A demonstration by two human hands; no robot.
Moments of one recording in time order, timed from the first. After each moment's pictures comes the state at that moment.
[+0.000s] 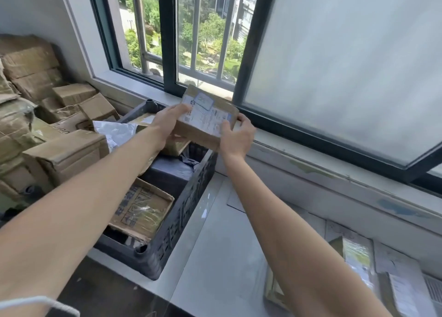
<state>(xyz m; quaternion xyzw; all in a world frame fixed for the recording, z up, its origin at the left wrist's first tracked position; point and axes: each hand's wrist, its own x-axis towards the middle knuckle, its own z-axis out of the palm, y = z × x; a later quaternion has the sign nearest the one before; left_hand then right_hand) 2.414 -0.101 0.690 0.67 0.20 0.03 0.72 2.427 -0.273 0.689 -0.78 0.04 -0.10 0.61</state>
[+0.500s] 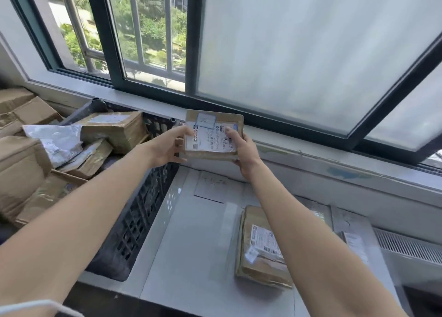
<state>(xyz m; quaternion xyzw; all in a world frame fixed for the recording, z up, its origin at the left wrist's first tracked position) 2.412 -0.219 0.661 0.68 0.05 -0.22 0.70 2.426 -0.449 0.662 -0.68 0.07 0.12 0.72</state>
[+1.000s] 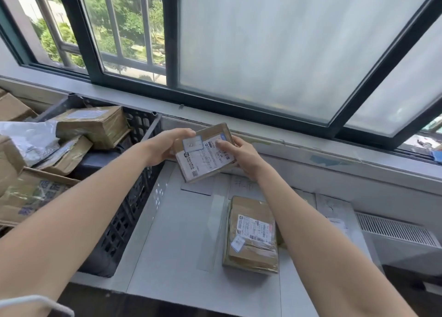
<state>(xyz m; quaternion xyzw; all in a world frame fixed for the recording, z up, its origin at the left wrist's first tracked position) 2.404 -0.267 0.660 0.73 -0.02 -0.24 0.64 2.403 -0.511 0.656 -0.76 -0.03 0.18 0.62</state>
